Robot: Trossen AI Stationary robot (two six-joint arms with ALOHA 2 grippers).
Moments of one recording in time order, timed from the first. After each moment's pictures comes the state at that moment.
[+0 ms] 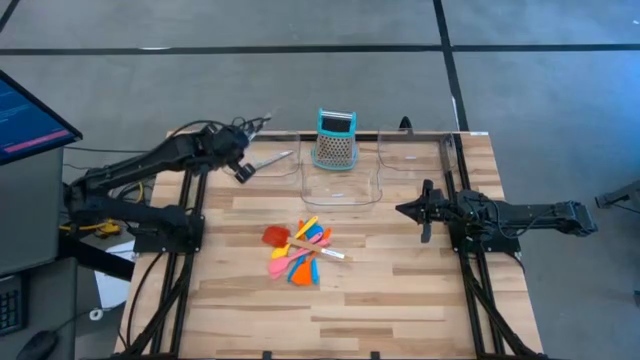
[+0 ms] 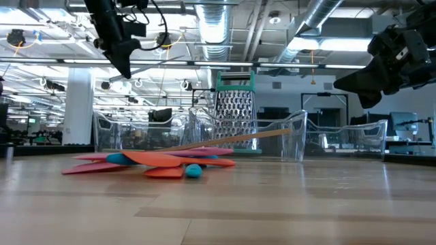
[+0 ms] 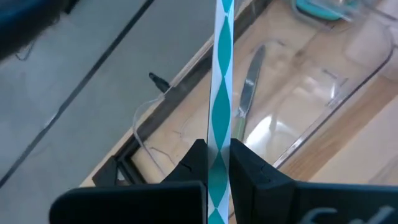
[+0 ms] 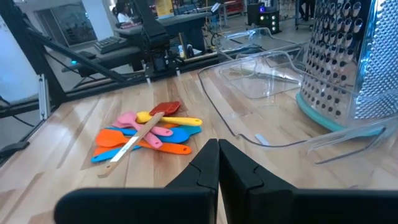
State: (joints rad) left arm 0.46 1.13 1.06 -0.96 -0.53 -0.09; right arm -0.04 0.19 0.01 0.03 0.14 0.21
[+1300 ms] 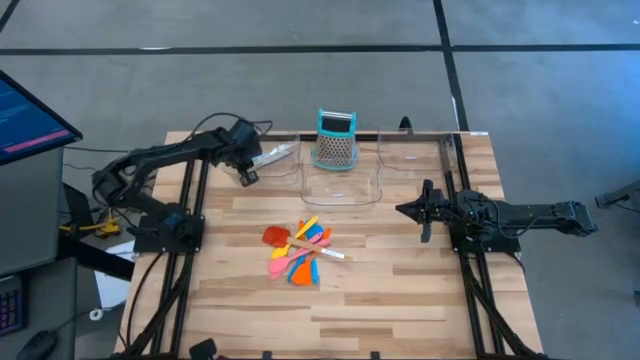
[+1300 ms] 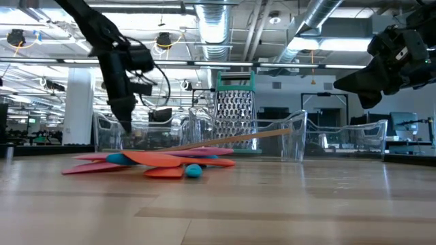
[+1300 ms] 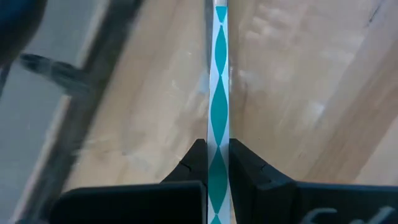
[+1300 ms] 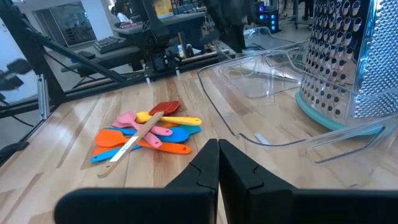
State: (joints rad) left arm 0.80 1.44 0.82 -0.57 -0.15 0.39; right arm -0.04 0.19 0.01 0.02 0.14 0.21
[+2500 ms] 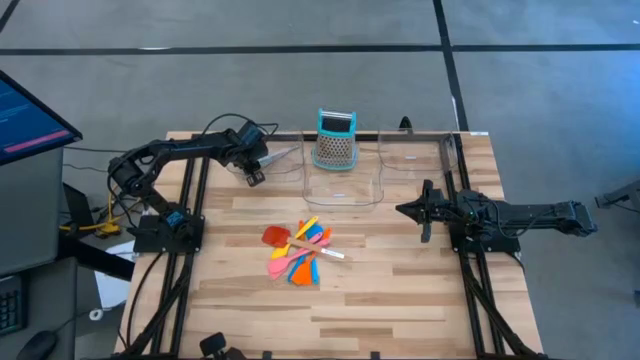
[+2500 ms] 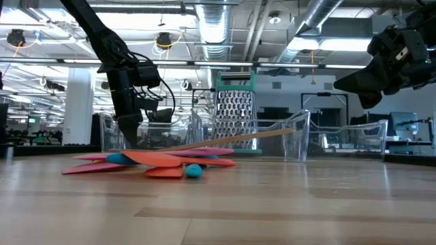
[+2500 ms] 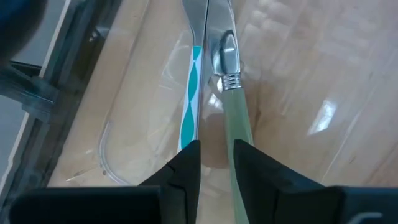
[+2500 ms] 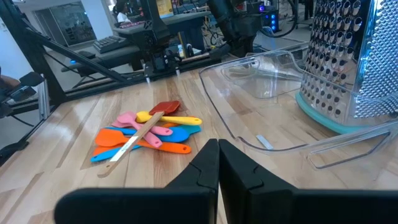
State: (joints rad) left arm 0.80 1.58 0.82 -0.43 -0.15 0.38; right arm -0.04 0.19 0.01 0.02 0.14 0.21
